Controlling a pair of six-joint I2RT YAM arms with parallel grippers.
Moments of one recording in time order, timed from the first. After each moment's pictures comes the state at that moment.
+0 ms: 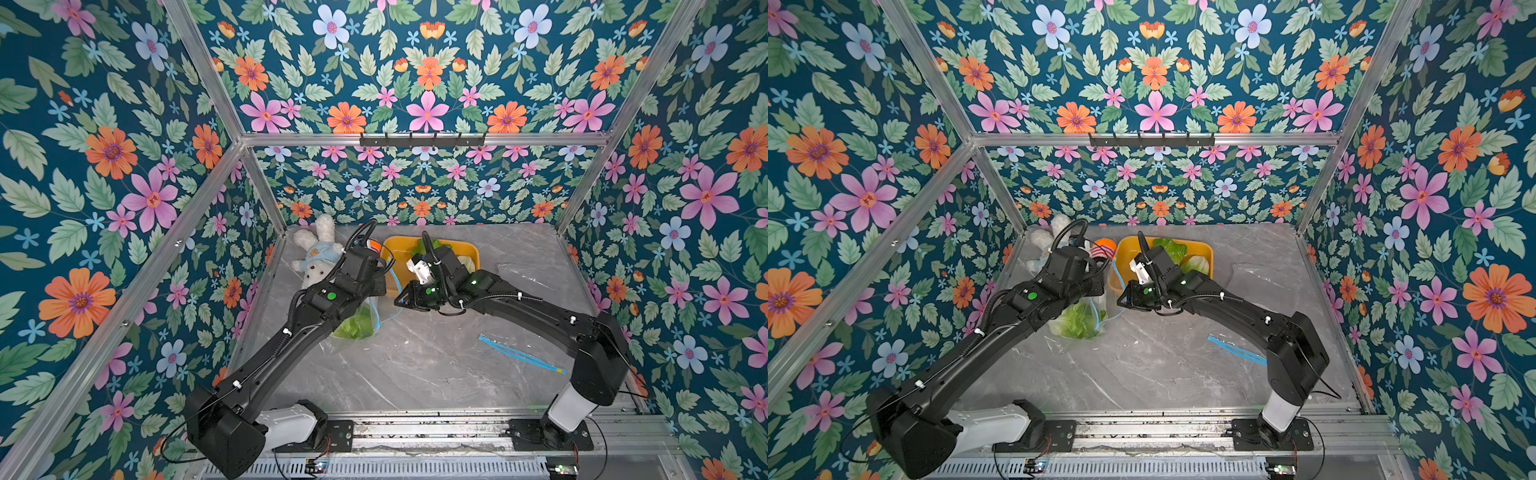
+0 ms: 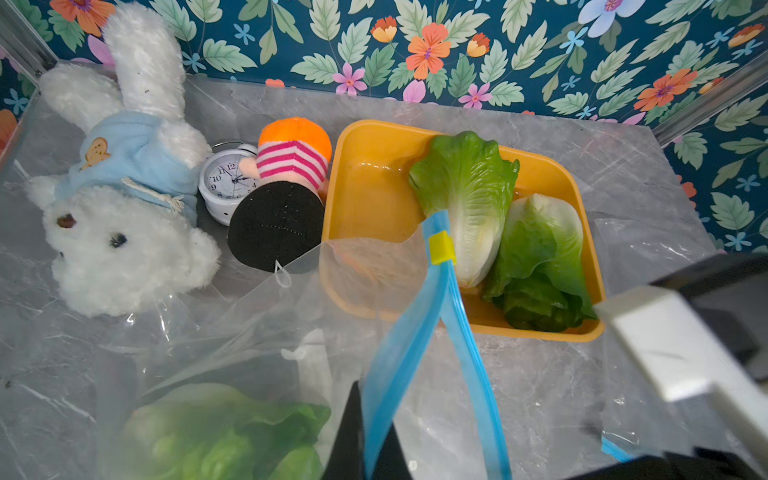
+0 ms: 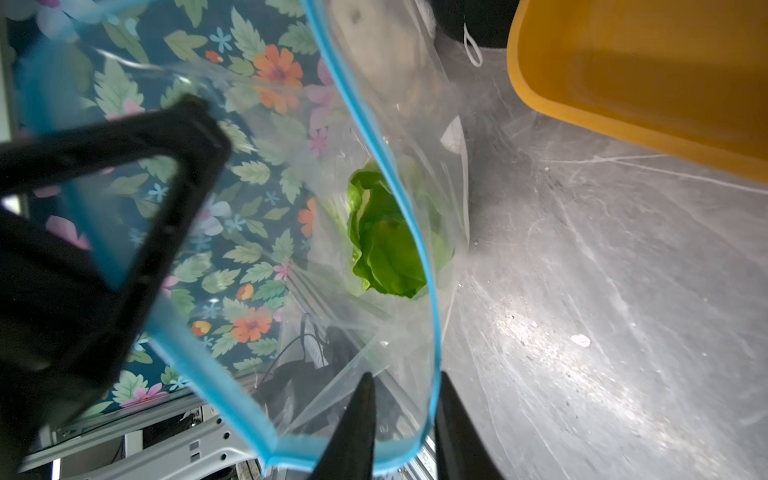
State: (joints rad) left arm -0.62 1.24 1.18 -0.63 -0.27 -0.47; right arm 0.78 1.66 1.39 -0.44 -0.44 0.79
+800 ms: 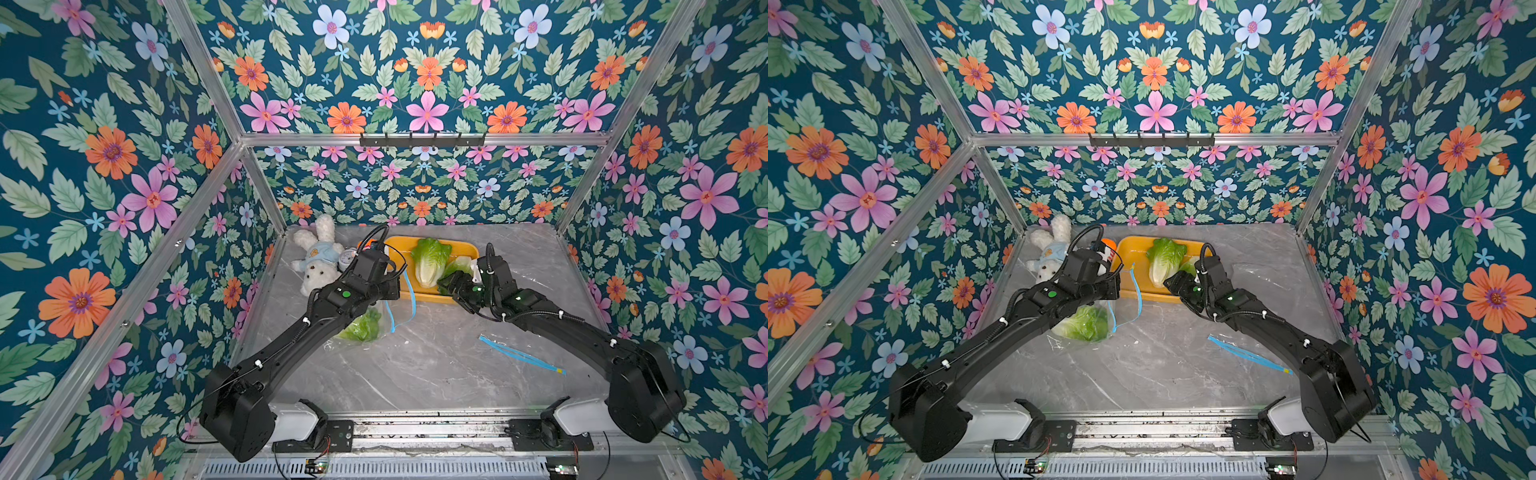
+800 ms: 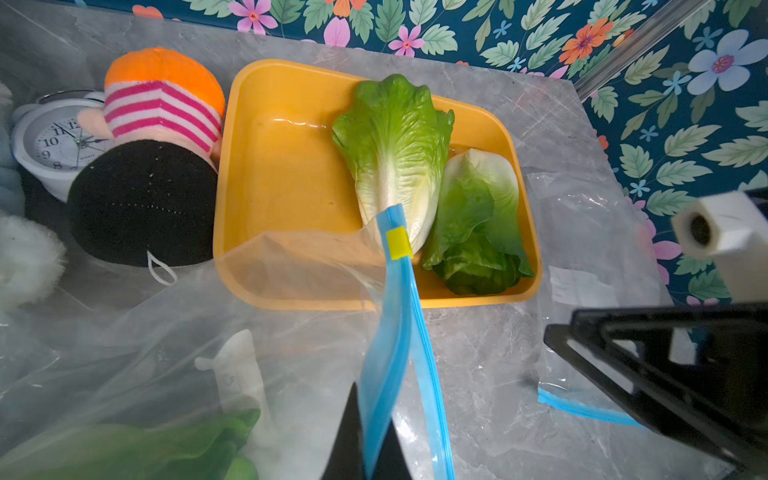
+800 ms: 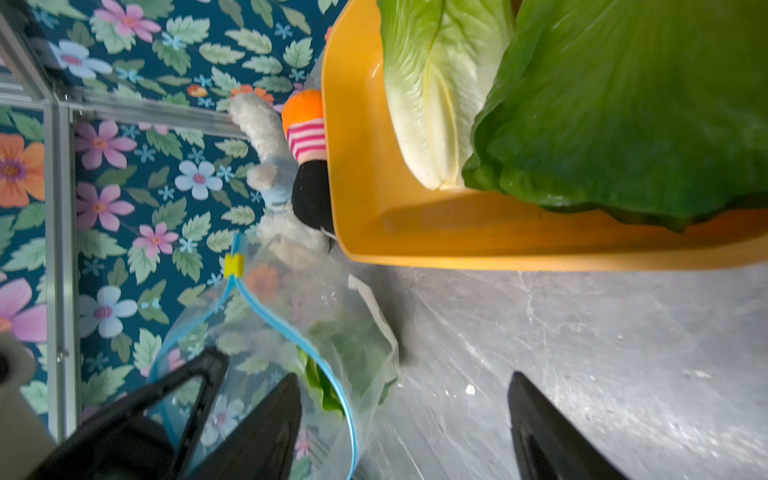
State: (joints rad) left arm -0.63 1.32 1.11 -0.48 -0.07 -0.48; right arm 0.52 1.44 0.96 -0.13 -0.25 1.13
